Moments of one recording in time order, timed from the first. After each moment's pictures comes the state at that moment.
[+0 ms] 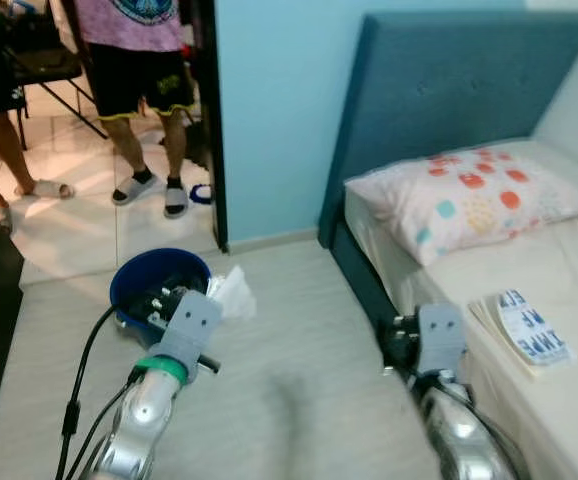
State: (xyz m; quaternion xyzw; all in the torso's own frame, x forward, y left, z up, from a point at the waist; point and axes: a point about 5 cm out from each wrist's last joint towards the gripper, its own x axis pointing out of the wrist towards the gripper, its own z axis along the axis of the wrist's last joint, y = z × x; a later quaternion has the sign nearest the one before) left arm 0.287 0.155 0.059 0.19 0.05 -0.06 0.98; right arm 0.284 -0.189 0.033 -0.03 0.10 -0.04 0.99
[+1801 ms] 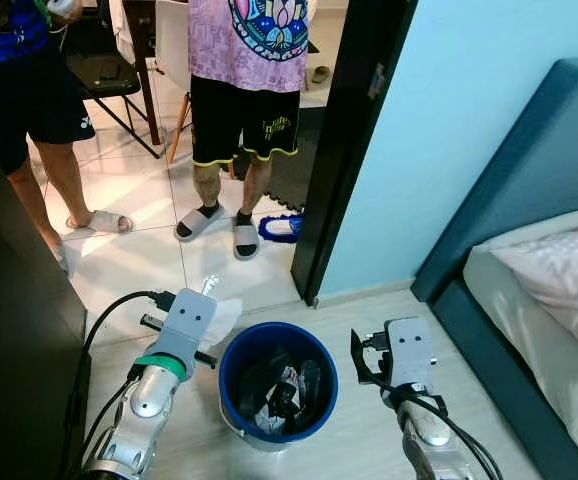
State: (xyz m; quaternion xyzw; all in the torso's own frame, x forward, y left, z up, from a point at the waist) left arm 0.304 0.148 0.072 0.16 0.01 -0.05 0.98; right arm 0.290 -0.173 0.038 -0.07 0.05 0.02 1.00
